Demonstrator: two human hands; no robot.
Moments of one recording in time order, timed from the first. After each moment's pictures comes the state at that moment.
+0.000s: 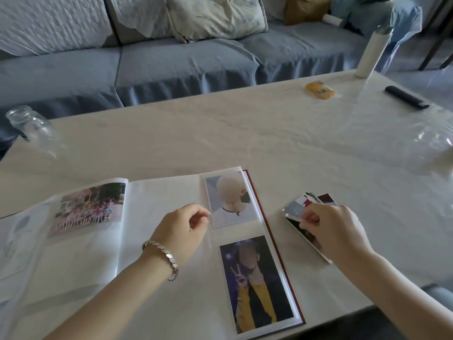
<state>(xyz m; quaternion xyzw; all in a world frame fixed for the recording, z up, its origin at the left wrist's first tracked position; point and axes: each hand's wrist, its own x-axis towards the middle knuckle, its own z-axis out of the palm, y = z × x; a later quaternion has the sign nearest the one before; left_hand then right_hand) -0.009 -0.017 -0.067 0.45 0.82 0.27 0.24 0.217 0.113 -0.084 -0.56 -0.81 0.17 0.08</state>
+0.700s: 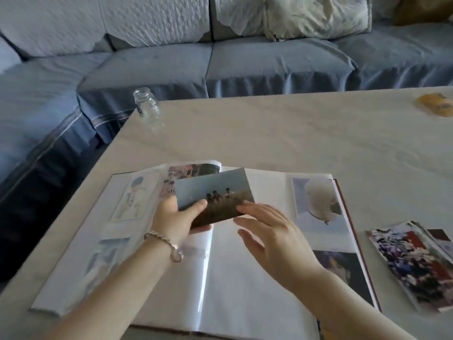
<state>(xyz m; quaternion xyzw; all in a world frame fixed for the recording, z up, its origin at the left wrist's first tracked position) -0.090 -0.106 -0.053 0.07 0.74 0.62 0.24 0.051 0.003 -0.086 -0.10 -0.94 0.19 0.28</state>
